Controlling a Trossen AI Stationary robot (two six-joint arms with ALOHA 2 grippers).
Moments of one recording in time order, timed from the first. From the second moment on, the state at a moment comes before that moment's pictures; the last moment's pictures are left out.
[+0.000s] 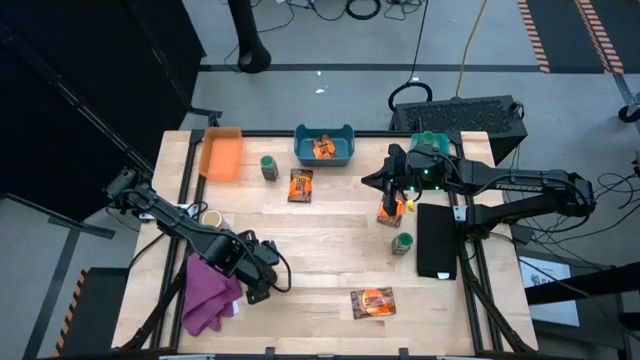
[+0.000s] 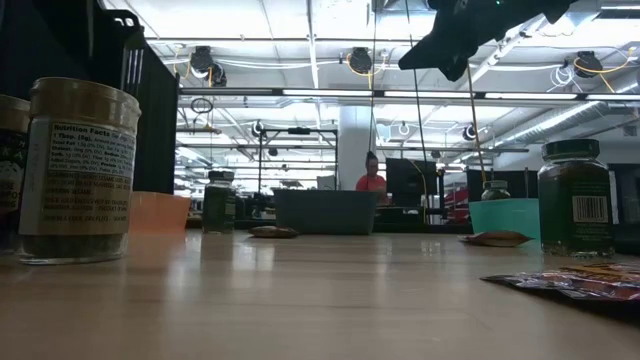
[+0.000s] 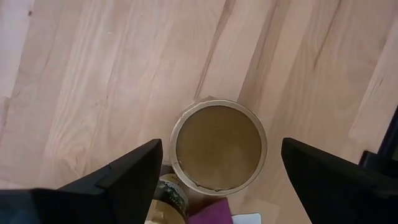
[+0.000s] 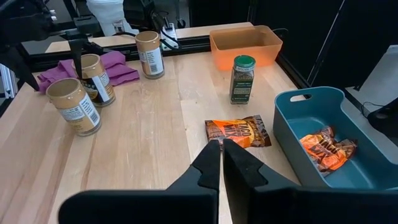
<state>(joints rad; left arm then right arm) -0.54 1.56 1.25 -1.01 -0.12 -0.85 -0.19 1.06 0.84 -0.20 -0.02 0.04</state>
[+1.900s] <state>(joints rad) -0.58 1.63 1.32 -1.08 -0.16 -0.83 -0.19 1.06 0.84 -0.20 -0.03 0.04</state>
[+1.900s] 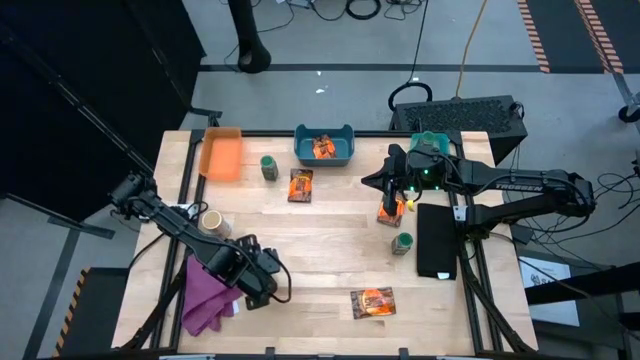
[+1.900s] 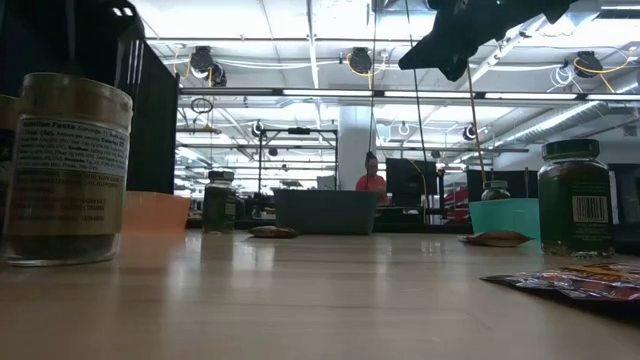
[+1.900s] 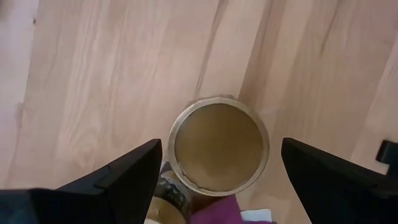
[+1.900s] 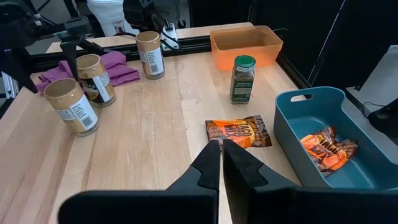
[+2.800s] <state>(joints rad) -0.58 1.63 1.32 -1.06 -0.16 -0.83 -0.19 1.06 0.84 -0.20 -0.03 0.04</state>
